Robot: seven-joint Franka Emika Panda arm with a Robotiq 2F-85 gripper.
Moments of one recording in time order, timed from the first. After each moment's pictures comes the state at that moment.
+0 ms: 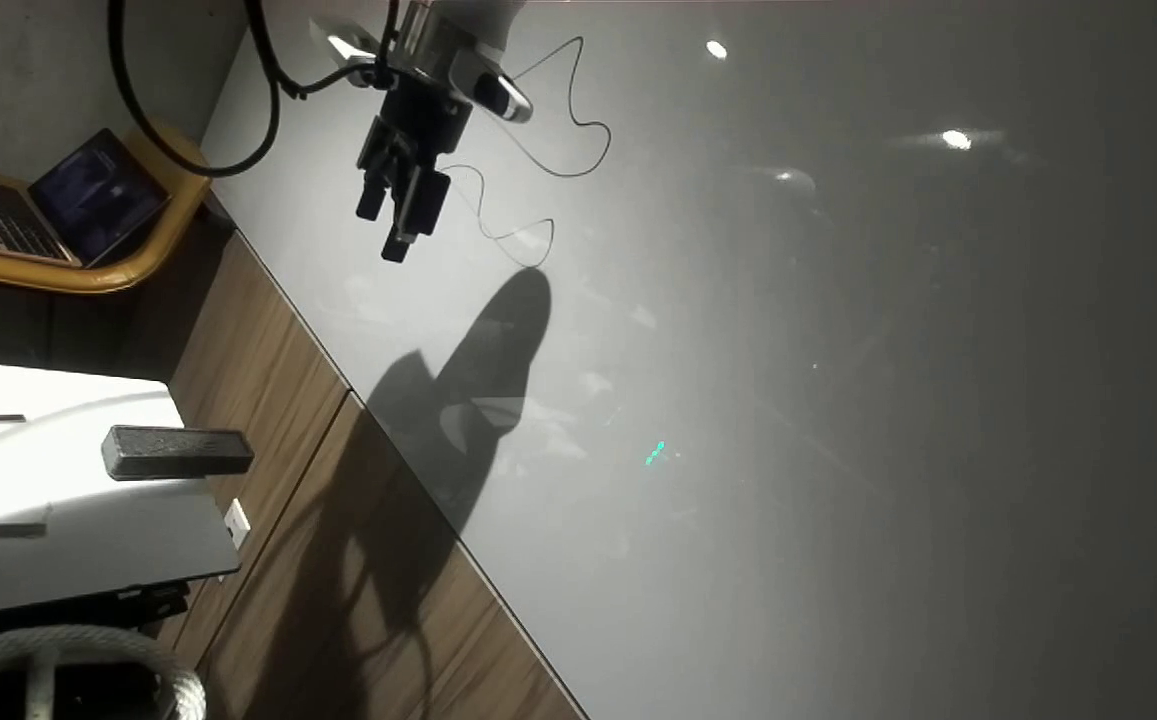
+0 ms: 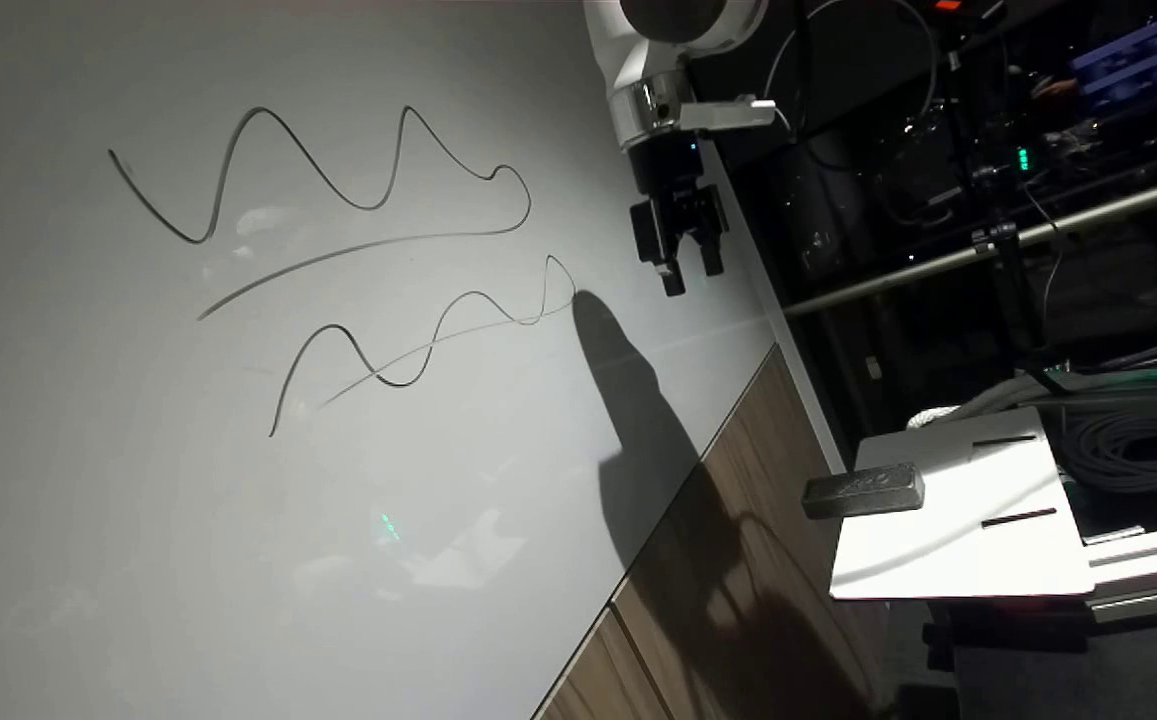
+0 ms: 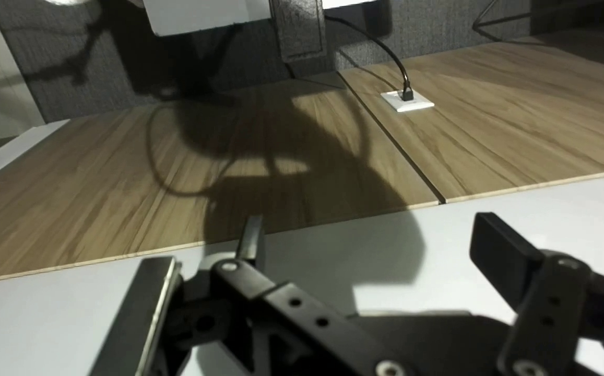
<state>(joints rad) -0.01 -0.33 0.05 -2.36 0.05 2.18 0.18</state>
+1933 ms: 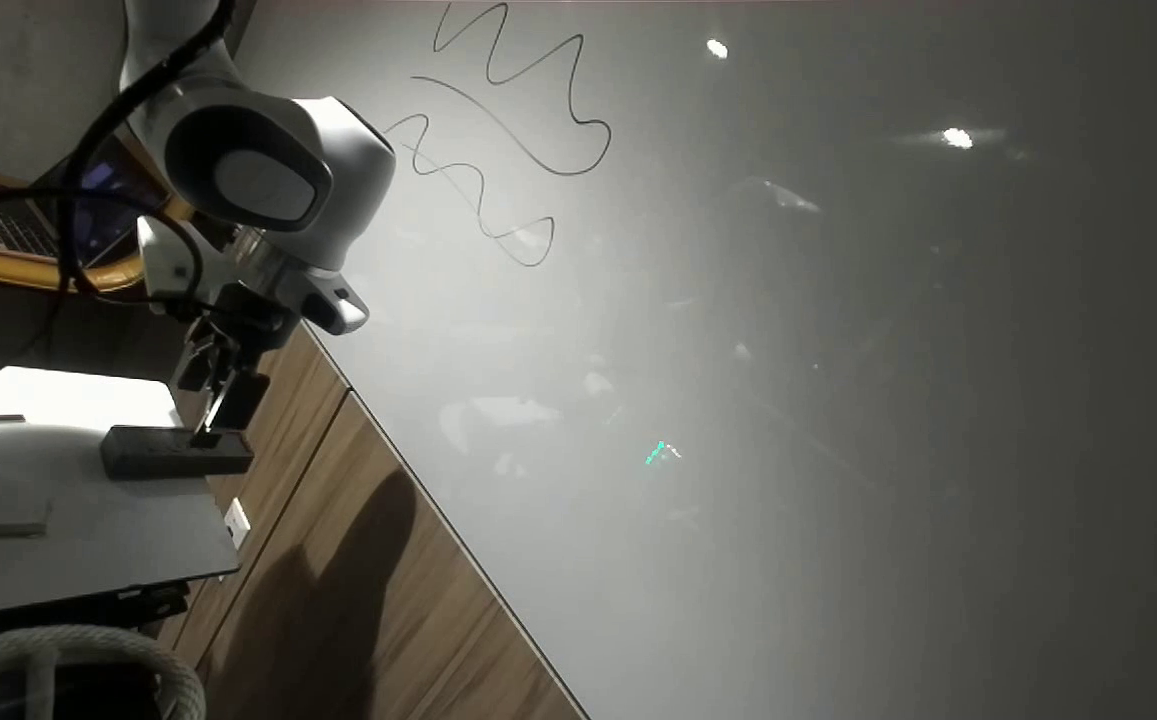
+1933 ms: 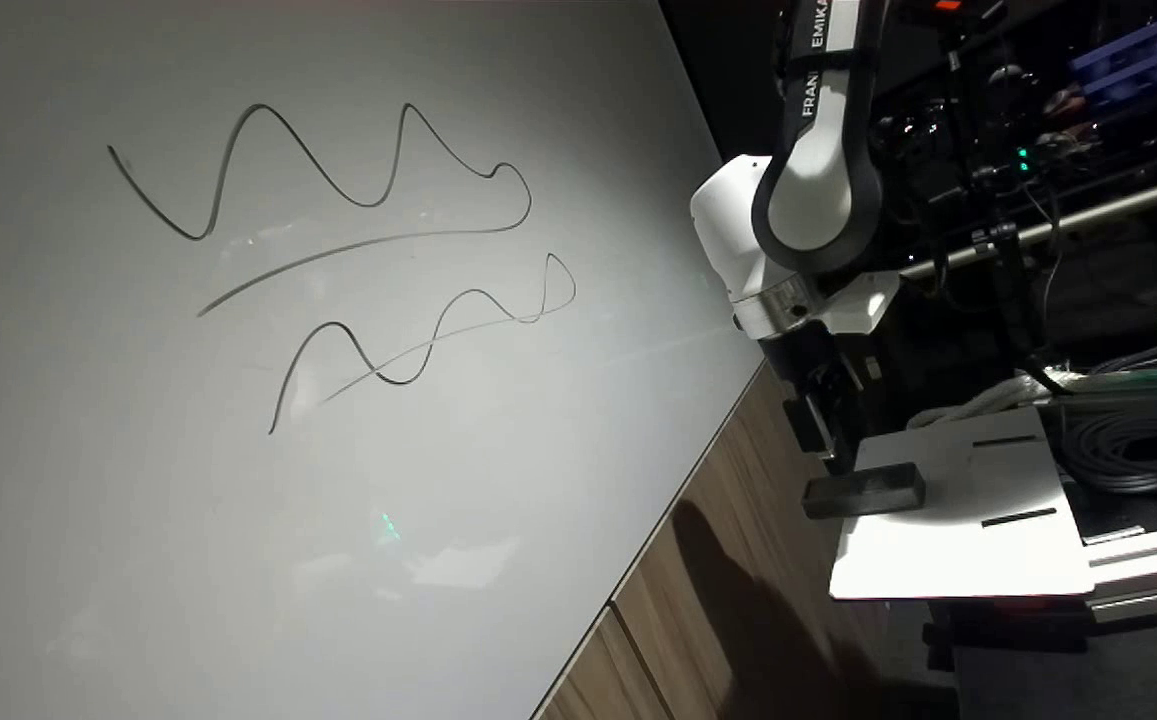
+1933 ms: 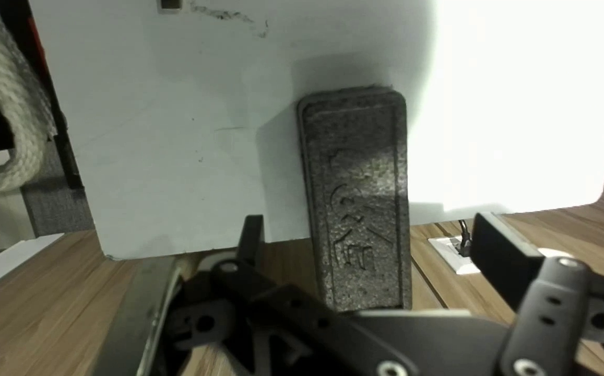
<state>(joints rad) 0.00 0.00 0.08 -2.68 0.04 2.61 0.15</state>
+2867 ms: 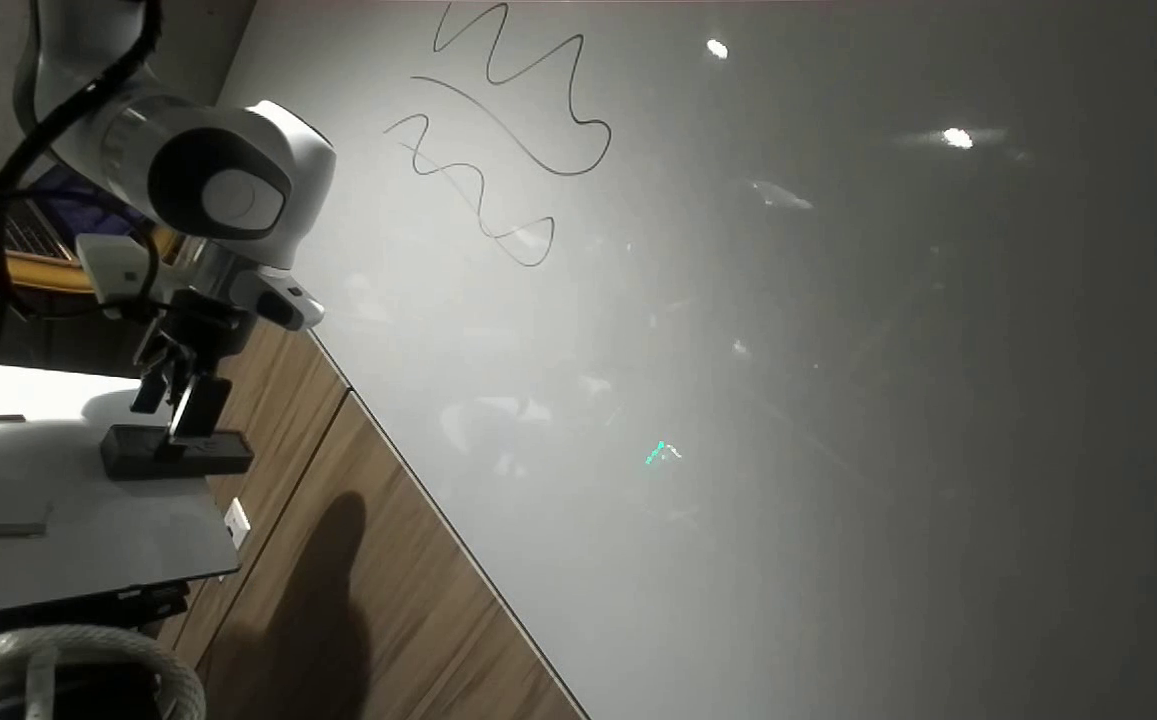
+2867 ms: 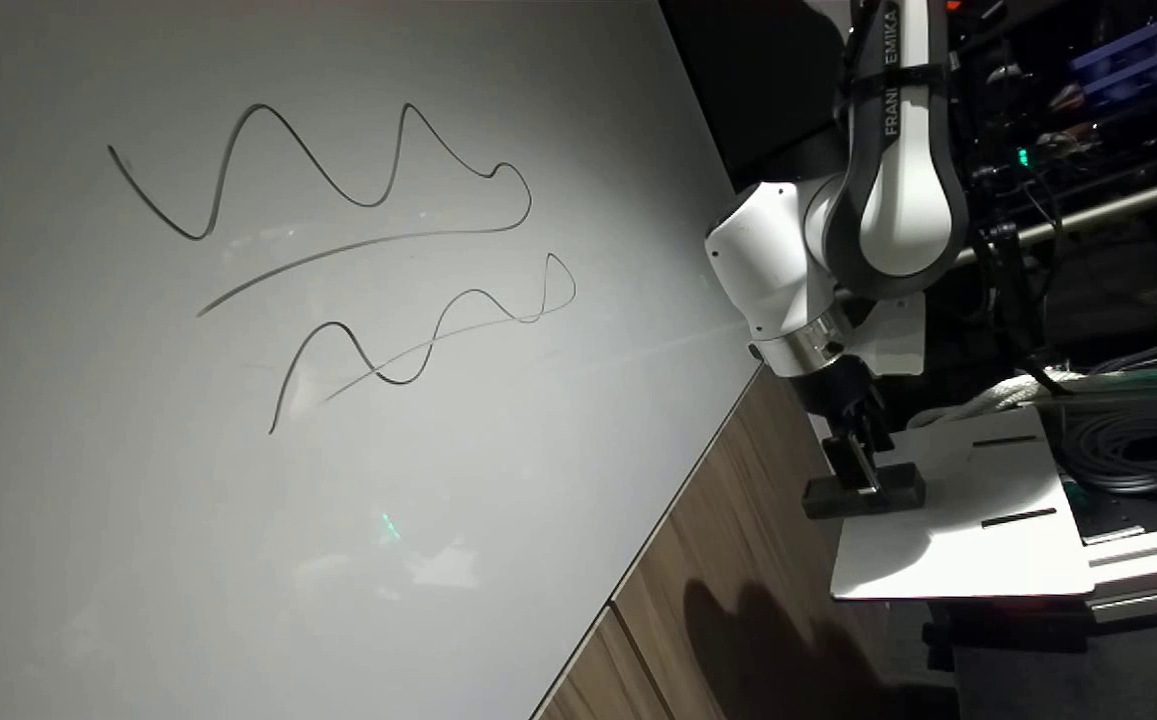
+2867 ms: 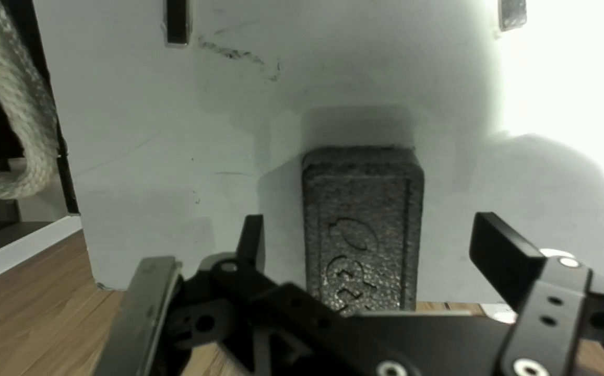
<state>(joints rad) 0.07 0.07 0.07 -2.72 -0.28 2.68 0.42</state>
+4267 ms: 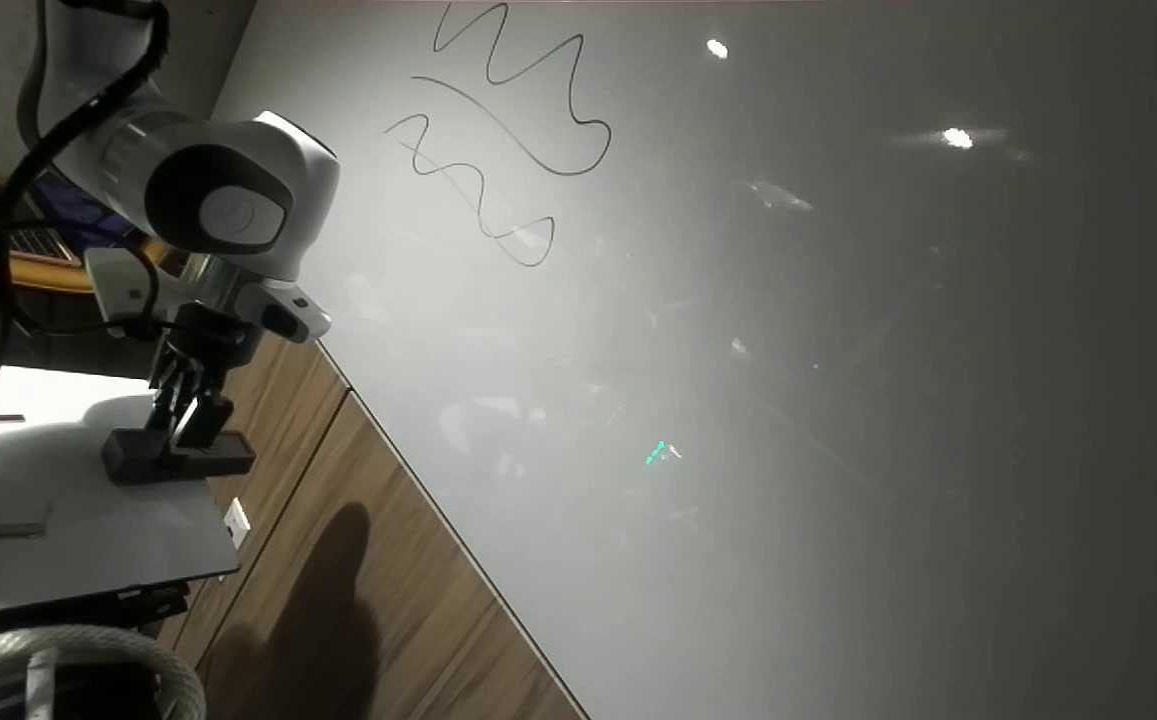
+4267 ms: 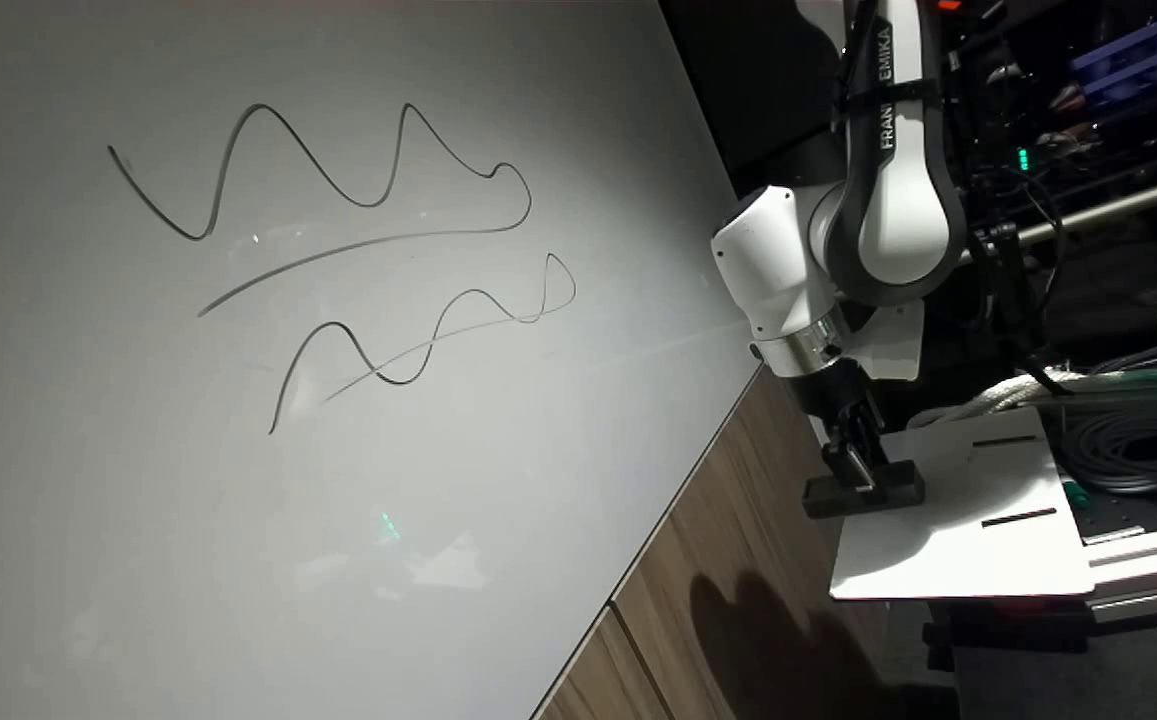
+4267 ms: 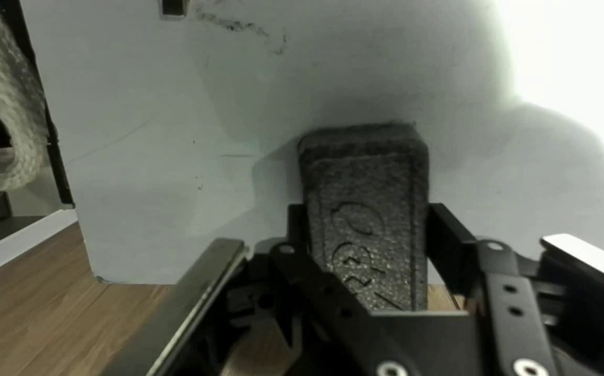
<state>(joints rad) 0.06 0.09 0.03 -2.72 -0.28 2.75 0.41</state>
